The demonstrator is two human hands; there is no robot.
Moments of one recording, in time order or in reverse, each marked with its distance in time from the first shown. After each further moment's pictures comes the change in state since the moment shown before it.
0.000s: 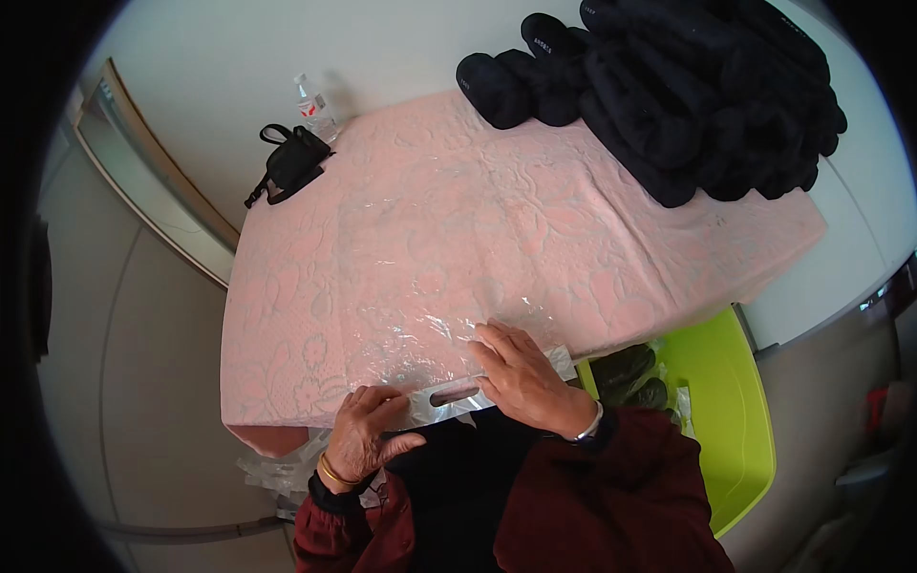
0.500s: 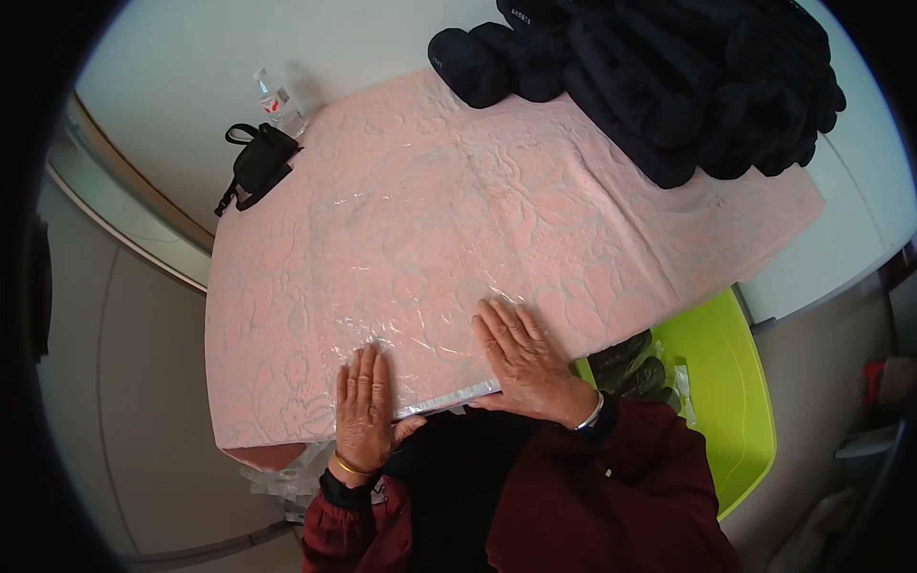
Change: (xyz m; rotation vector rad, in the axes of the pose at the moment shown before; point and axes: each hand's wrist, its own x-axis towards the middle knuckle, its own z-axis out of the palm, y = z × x) left_hand 0.035 -0.024 0.041 0.359 0.046 0.014; right_hand -0.004 0.040 0.006 -0.401 -0.220 0.112
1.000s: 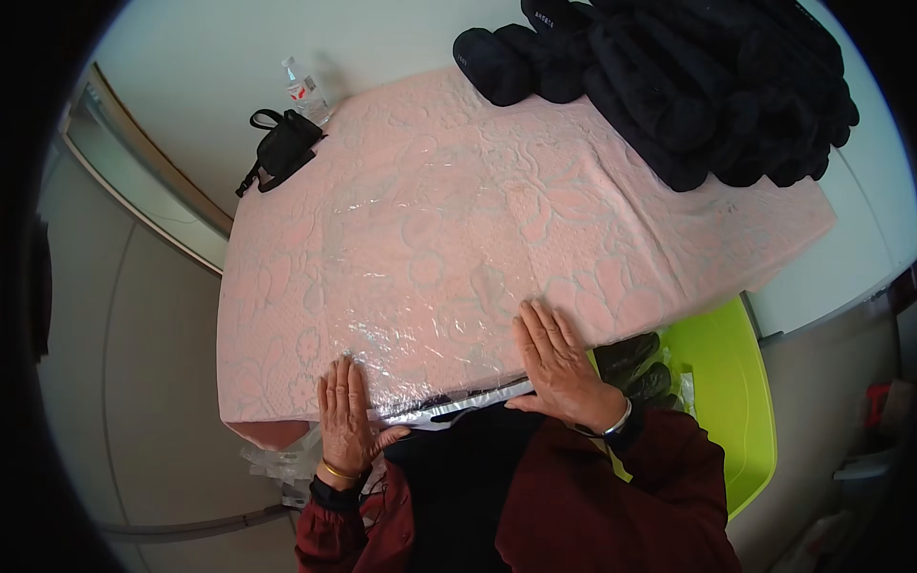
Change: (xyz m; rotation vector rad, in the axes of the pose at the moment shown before) left_hand -0.061 -0.011 -0.010 0.093 0.007 -0.182; right_hand -0.037 0.005 -0.010 -0.061 -0.038 -0.009
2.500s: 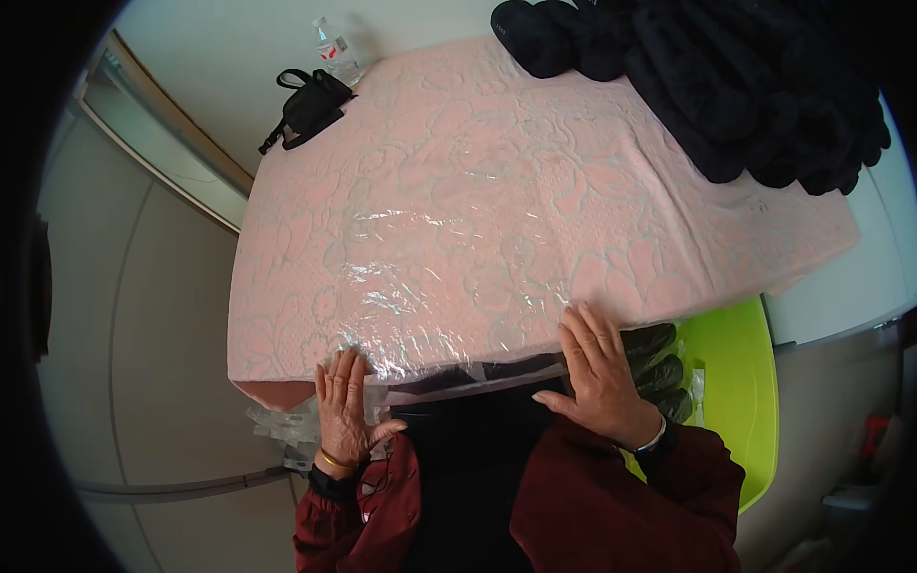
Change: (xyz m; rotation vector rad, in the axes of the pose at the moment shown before) left_hand -0.039 -0.004 -0.013 -0.028 -0.006 -0.045; right_hand -0.035 -0.010 -0.009 0.161 0.117 -0.016
